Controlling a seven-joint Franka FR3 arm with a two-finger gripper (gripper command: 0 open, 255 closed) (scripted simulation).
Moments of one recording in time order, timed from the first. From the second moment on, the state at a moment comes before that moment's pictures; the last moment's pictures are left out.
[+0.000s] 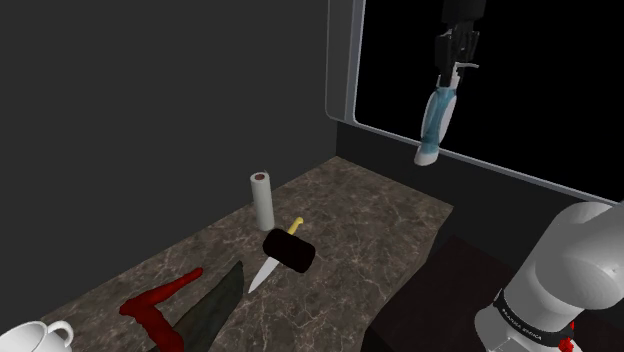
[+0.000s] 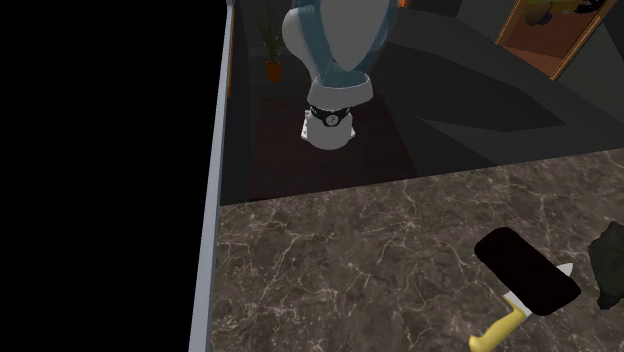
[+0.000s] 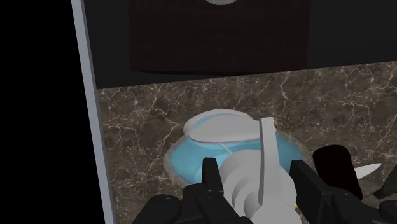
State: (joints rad) arm 0.00 -0.44 -0.06 -1.72 -0.05 1.15 -0.04
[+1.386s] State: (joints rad) arm 0.14 -0.16 0.33 -1.42 0.11 1.15 0.53
